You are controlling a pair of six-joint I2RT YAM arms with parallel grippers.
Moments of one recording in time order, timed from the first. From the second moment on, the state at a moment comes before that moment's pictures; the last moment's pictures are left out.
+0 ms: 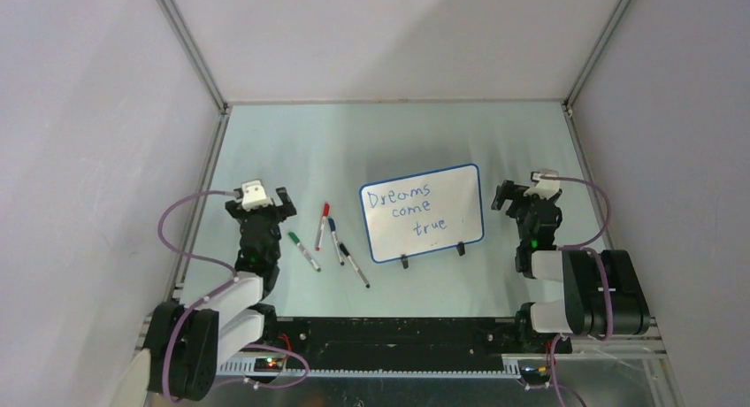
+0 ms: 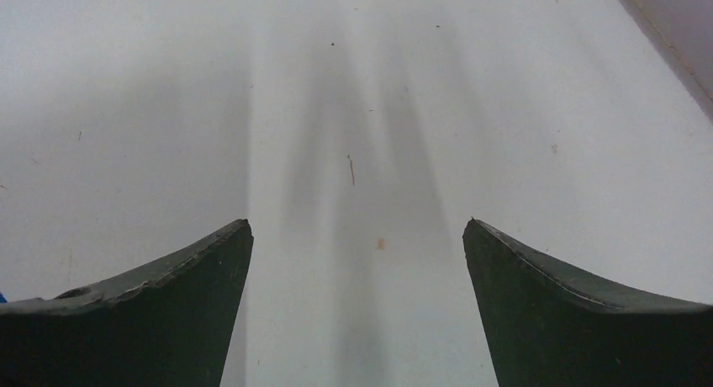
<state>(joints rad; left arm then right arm) -0.16 1.04 0.15 0.84 -0.42 -0.06 -0.01 1.36 0.22 0.98 0.10 0.13</state>
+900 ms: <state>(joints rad) -0.02 1.26 0.14 1.08 -0.27 0.03 -0.01 1.36 0.23 0.96 0.12 0.12</state>
